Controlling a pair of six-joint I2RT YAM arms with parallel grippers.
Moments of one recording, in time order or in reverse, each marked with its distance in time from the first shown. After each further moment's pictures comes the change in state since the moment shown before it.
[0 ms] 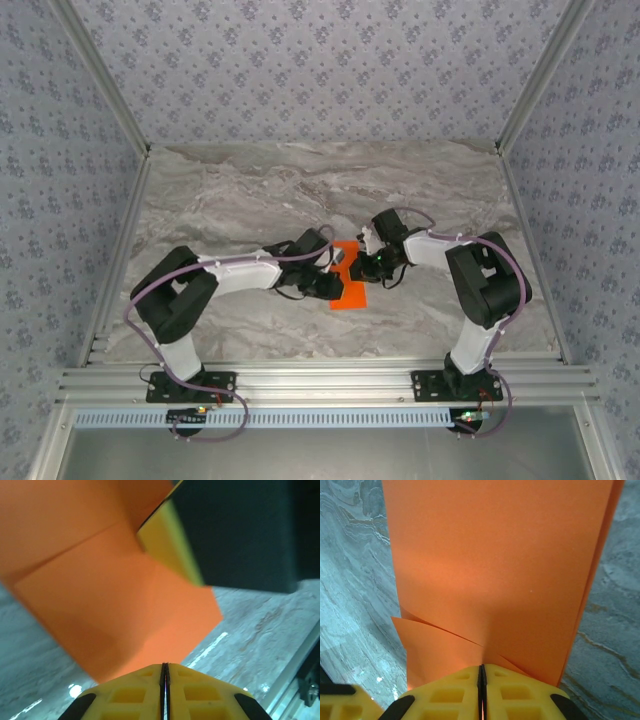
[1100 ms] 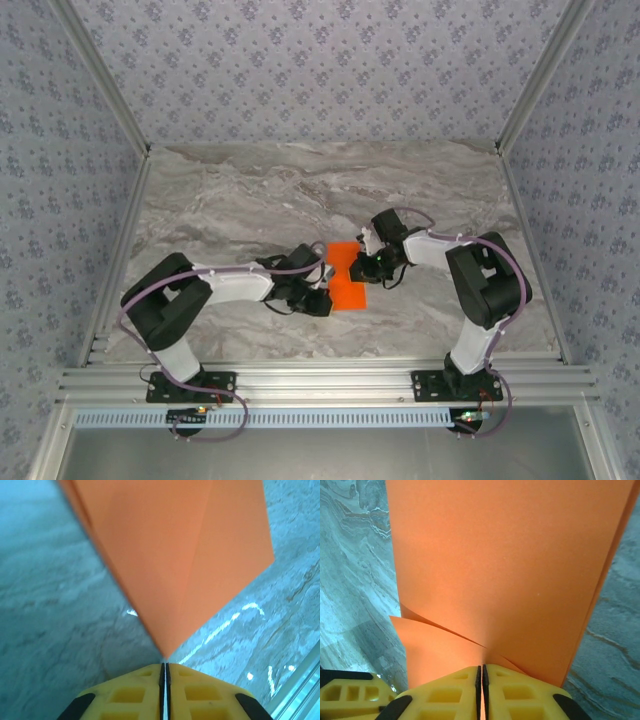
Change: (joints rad) left arm -0.013 -0.083 -0.167 -0.010 -0.010 0.003; right arm 0.003 -0.010 0.006 -0.023 0.005 -0.007
